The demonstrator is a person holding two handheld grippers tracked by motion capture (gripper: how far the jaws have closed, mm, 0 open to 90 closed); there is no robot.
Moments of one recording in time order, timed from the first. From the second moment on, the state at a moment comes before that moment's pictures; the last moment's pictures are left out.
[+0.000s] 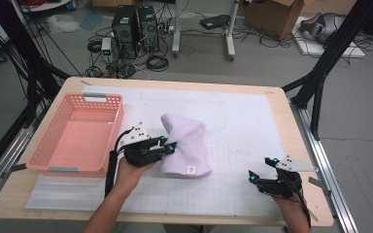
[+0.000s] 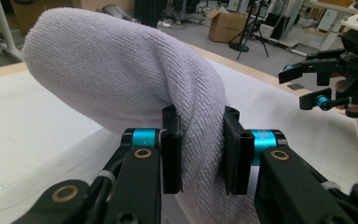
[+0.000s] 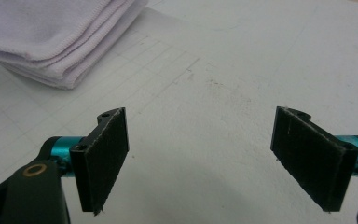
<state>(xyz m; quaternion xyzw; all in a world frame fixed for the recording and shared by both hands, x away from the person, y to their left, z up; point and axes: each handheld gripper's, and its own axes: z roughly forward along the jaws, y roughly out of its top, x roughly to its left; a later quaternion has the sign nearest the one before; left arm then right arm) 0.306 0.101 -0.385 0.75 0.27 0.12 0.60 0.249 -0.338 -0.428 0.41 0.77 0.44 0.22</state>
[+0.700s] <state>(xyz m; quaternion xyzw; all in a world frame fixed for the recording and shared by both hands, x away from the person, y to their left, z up) 0.289 0.141 -0.358 0.71 0.24 0.16 0.64 0.250 -0.334 -0.425 0.40 0.77 0.45 0.22</state>
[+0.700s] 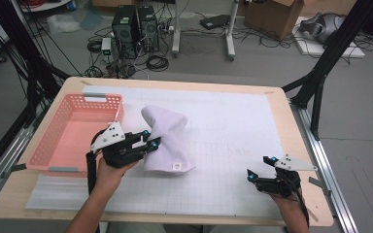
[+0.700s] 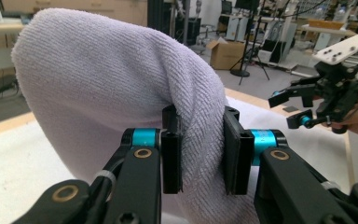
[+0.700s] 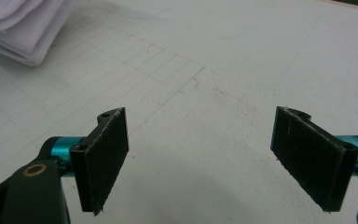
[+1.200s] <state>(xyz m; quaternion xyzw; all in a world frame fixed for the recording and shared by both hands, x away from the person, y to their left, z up) 0.279 0.177 -0.333 0.69 0.22 0.17 0.67 0.251 -0.333 -0.424 0.40 0.77 0.45 0.22</state>
